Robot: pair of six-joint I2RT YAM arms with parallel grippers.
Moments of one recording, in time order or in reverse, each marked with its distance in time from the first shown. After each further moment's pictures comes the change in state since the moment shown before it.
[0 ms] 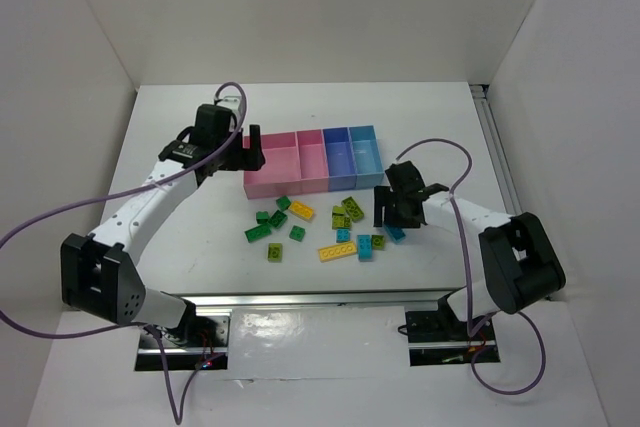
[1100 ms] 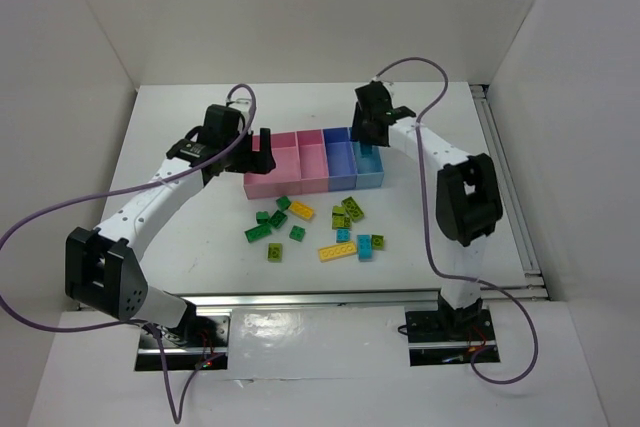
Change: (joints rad) left arm -0.037 0.031 0.016 -0.008 0.063 -0.001; right arm 0.000 0.476 0.836 -0.101 0.192 0.064
